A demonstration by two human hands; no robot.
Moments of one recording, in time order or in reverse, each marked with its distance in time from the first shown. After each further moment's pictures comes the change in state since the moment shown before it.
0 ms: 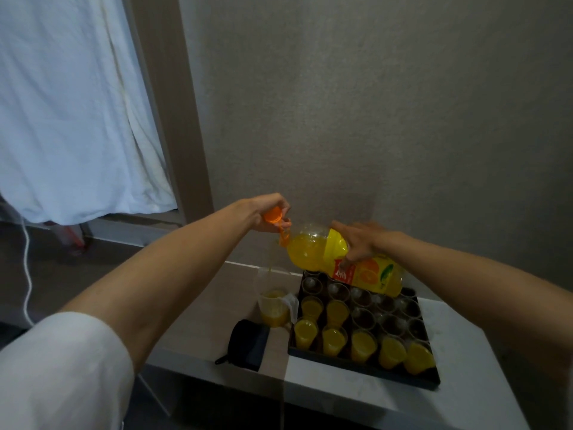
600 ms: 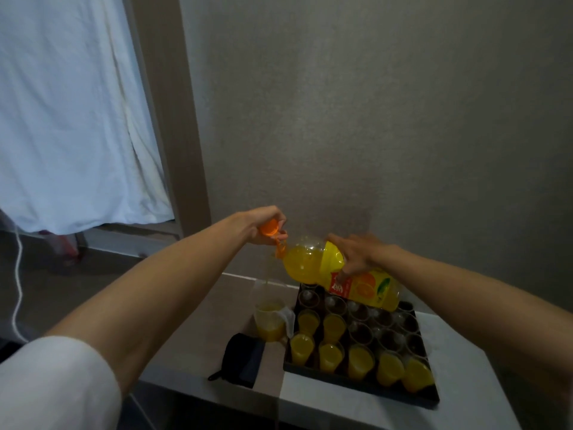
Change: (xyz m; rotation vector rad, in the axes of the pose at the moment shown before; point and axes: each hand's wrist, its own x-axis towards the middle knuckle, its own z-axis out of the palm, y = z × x) left_hand -0.001 -0.001 -0.003 -0.014 -0.035 -0.006; right_hand -0.002 -0.003 -0.004 0.003 -0.007 -0.018
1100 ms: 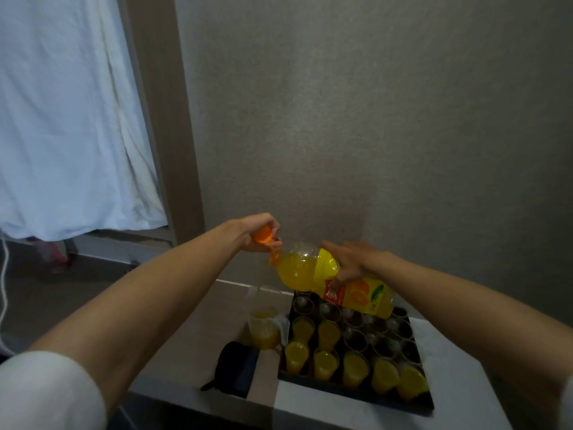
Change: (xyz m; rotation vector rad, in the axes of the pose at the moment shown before) left_hand 0.004 -0.003 -0.002 -0.037 -0.029 0.014; right_hand -0.001 -0.002 0.000 0.005 0.003 0.007
